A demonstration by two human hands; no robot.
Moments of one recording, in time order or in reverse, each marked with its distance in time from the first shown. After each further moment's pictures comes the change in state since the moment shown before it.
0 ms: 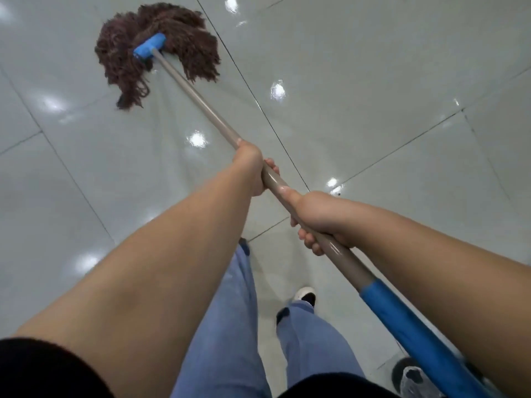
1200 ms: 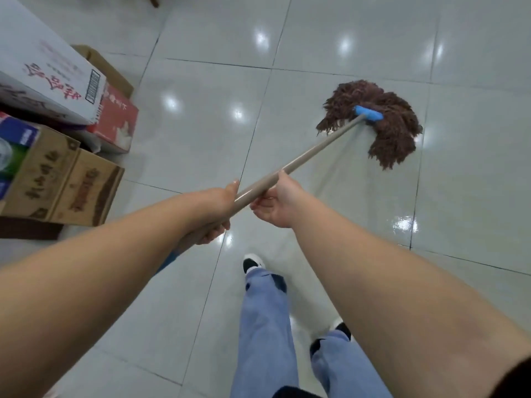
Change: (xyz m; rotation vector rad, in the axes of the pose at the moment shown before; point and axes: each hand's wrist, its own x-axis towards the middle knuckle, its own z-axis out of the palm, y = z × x) left_hand -0.071 0.504 -0.359 0.498 0.424 -0.048; right_hand 0.009 -0.638 0.284 0.141 -0.435 -0.145
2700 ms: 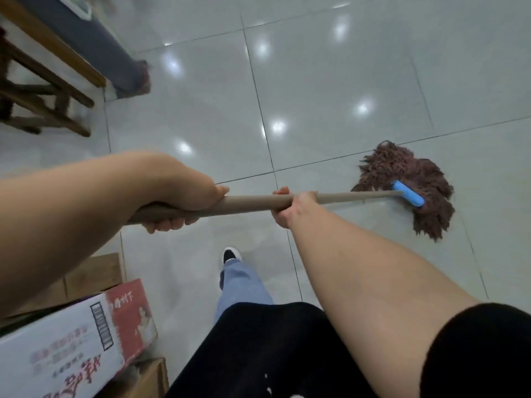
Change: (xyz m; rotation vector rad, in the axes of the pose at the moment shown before) left_hand 0.242 0.467 -0.613 1.127 -0.126 0.171; right_hand 0.253 -0.560 0.344 1.309 0.411 -0.012
